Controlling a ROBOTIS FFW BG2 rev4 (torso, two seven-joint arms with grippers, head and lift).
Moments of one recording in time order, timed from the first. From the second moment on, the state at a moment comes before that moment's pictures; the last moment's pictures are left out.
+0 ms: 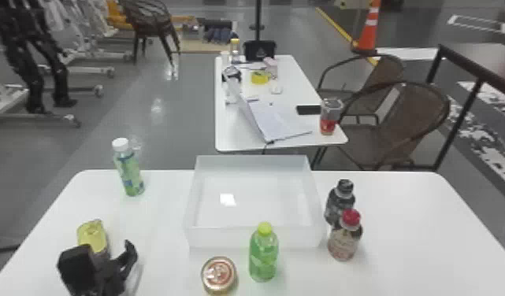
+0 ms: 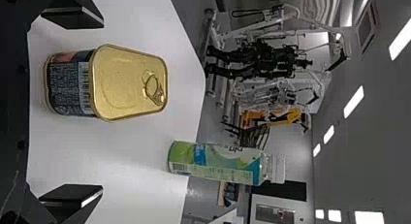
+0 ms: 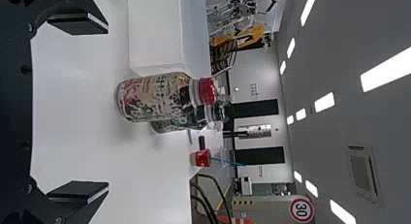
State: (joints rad) left arm 0.07 0.05 0.09 -1.31 0.15 -0.15 0.33; right arm 0.48 0.00 -0.12 -1.60 -0.15 -0.35 0.34
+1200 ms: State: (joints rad) left arm -0.01 0.11 0.12 -1.21 0.15 -0.11 0.29; right arm 0.48 0.00 -0.12 -1.60 -0.15 -0.36 0.34
